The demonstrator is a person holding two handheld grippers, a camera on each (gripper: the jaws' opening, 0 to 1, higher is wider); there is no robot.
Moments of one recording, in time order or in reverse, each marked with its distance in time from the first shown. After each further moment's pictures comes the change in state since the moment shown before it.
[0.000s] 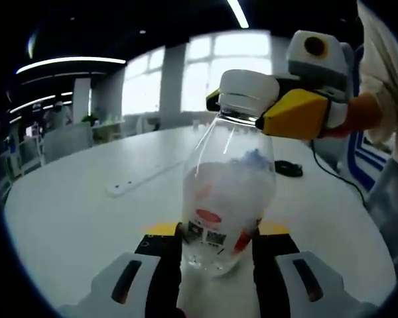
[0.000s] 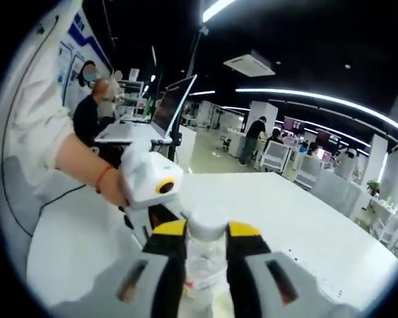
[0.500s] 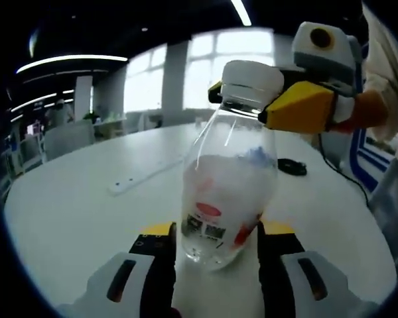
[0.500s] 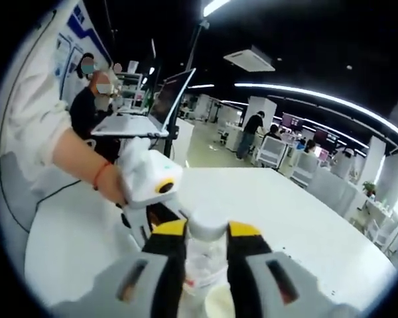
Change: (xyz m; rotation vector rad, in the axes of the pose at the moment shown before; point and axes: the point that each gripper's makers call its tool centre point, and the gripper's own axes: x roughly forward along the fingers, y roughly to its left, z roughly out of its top) left arm 0.003 0.004 -0.005 -0.019 0.021 0.018; right arm 0.002 -0.004 -0.002 -0.016 0.040 -0.013
